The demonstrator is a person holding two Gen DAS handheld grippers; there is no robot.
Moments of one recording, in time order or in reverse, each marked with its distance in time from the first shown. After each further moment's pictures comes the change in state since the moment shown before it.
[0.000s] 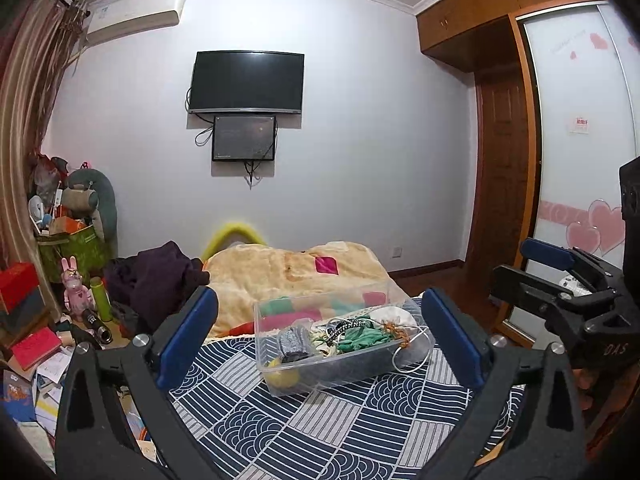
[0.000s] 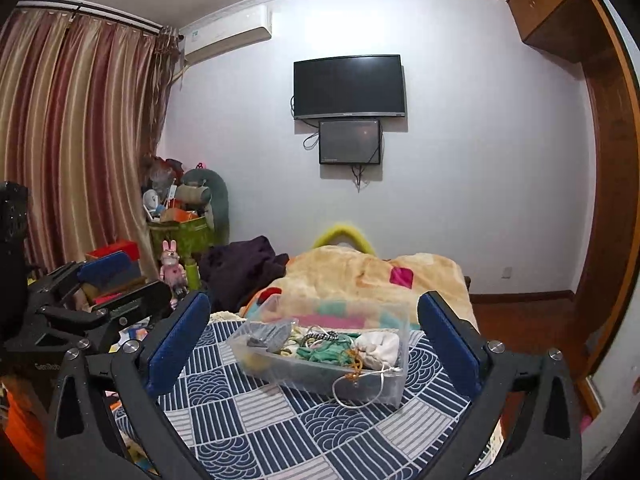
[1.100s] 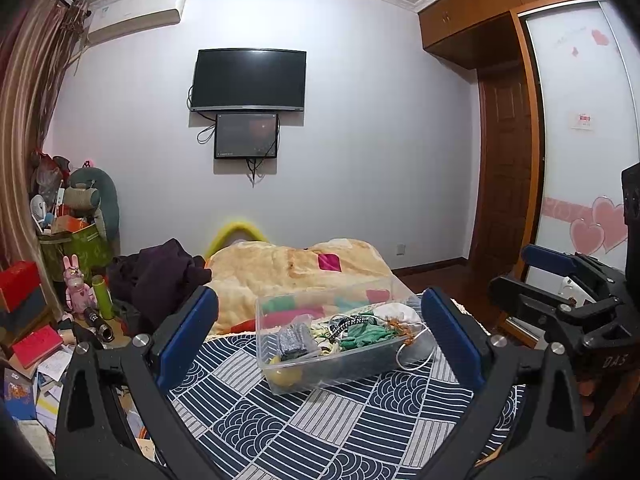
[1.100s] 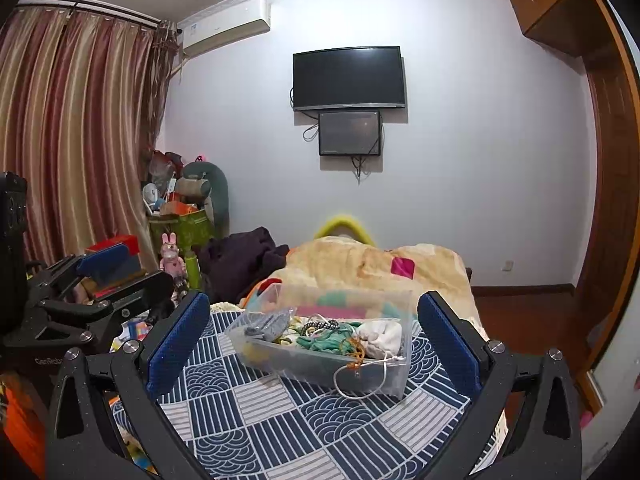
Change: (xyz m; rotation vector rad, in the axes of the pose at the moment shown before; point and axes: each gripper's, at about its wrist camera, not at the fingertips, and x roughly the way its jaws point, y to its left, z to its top) left arm 0.007 0.003 -0.004 0.006 0.005 0.014; right arm -0.003 0.000 -0.010 0.007 0.025 0.001
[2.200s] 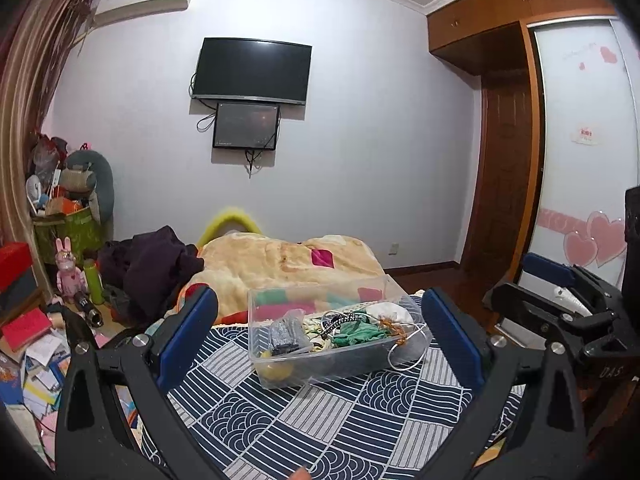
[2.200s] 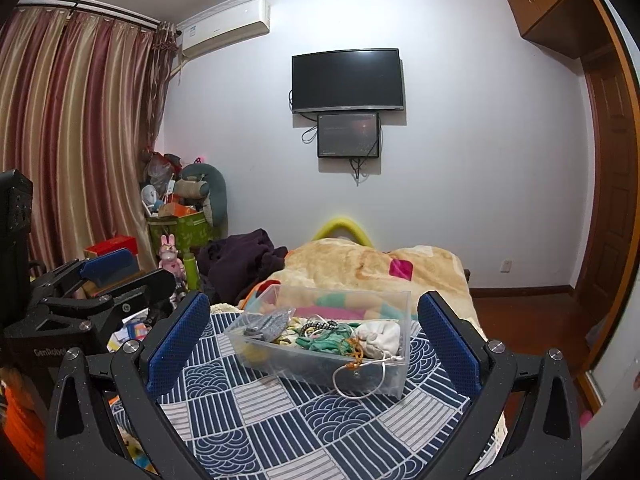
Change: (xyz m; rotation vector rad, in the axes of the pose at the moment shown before) left arm 0.001 0.008 -0.002 -0.063 0.018 -0.025; right arm -0.004 0.003 0.000 -0.001 -0.006 -0.010
